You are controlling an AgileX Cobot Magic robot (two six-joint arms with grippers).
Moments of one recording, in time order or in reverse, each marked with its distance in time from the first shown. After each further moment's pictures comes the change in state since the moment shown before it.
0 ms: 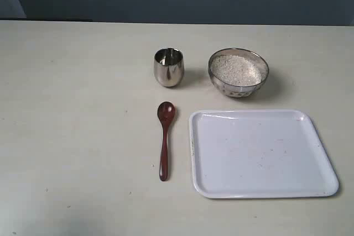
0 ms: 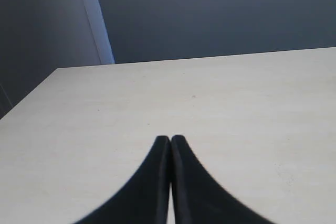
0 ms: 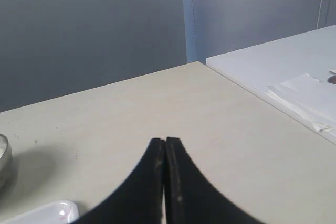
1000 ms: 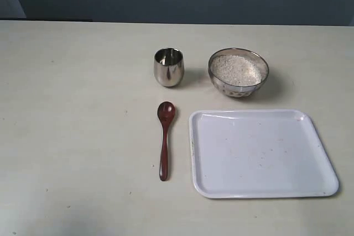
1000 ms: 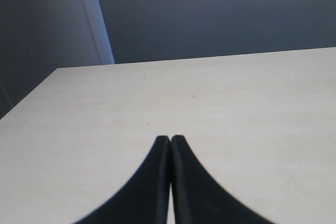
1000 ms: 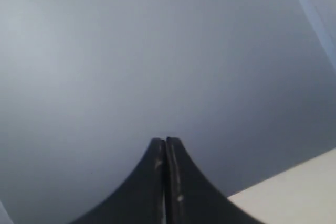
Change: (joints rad) left arm 0.000 0.000 0.000 0.000 0.000 0.000; right arm 0.000 0.000 0.002 0.312 -0.542 0.114
